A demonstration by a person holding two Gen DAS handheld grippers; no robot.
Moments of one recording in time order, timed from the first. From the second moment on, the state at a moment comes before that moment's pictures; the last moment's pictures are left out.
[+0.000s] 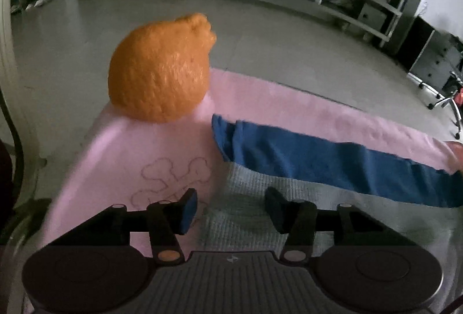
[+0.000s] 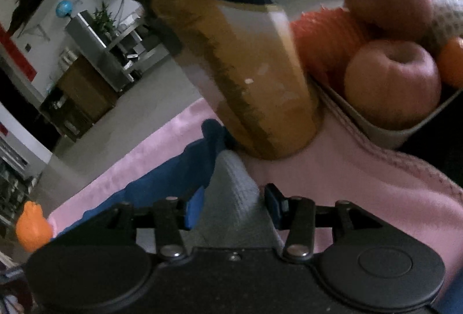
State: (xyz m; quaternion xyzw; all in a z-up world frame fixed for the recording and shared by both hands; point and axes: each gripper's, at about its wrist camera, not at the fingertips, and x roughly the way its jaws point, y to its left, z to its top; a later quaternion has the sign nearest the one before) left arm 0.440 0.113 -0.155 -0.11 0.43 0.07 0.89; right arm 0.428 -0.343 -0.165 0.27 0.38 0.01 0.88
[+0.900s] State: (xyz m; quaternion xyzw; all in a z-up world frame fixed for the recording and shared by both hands) left arm 0.350 0.082 -0.094 0.06 0.39 0.14 0.91; right arm 0.390 -0.322 -0.088 0.21 0.35 -0.02 0.91
